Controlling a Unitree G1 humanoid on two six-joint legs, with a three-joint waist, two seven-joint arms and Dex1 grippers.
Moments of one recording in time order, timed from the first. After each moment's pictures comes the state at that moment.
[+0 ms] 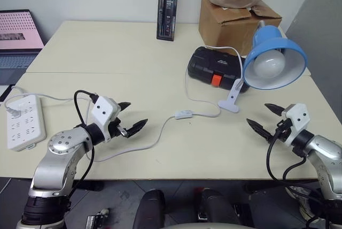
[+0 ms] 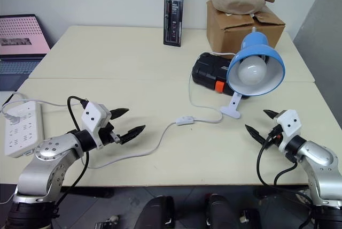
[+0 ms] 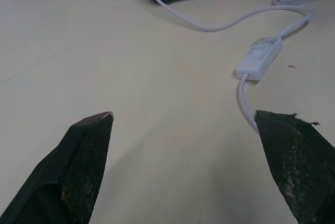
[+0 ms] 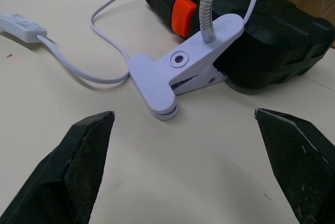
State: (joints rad) left arm -0.09 0.65 0.14 -0.26 -0.34 0.41 -0.76; right arm 0.01 -0.63 -0.23 -0.14 0.32 0.17 0.72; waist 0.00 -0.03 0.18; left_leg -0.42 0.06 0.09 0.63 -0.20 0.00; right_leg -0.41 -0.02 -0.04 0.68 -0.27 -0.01
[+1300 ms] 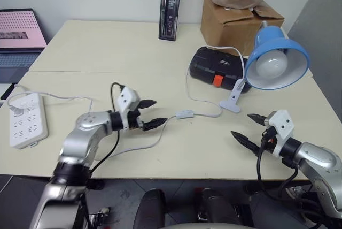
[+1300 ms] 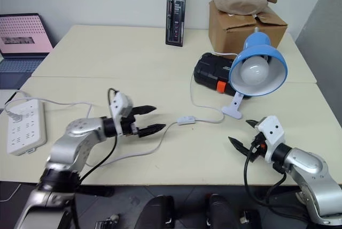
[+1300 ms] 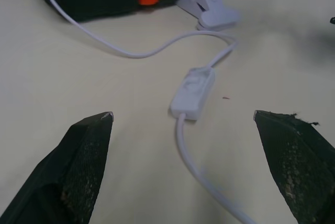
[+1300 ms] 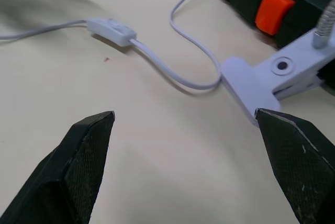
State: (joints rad) left arm -0.48 0.55 -0.09 0.21 -0.35 0.36 -1.07; right arm 0.13 -0.64 -0.14 -0.60 0.39 0.57 0.63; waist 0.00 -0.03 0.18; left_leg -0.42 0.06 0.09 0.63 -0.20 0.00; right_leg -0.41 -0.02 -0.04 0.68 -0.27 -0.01
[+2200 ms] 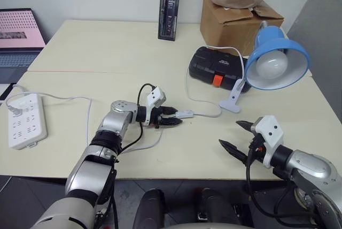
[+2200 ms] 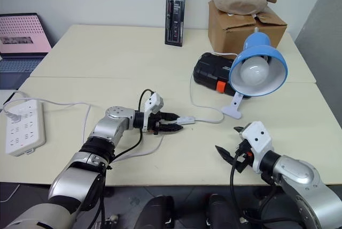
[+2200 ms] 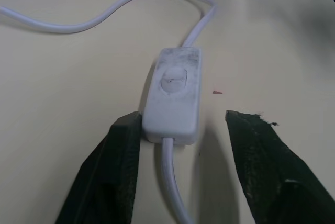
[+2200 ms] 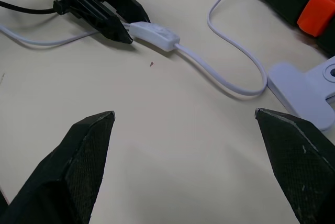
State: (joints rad) left arm -0.76 0.38 -0.19 0.75 -0.15 0.14 -1.28; right arm 0.14 -0.63 -0.10 -0.82 0.45 0.78 0.50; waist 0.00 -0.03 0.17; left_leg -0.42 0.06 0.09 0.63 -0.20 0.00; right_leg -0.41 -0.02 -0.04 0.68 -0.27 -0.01
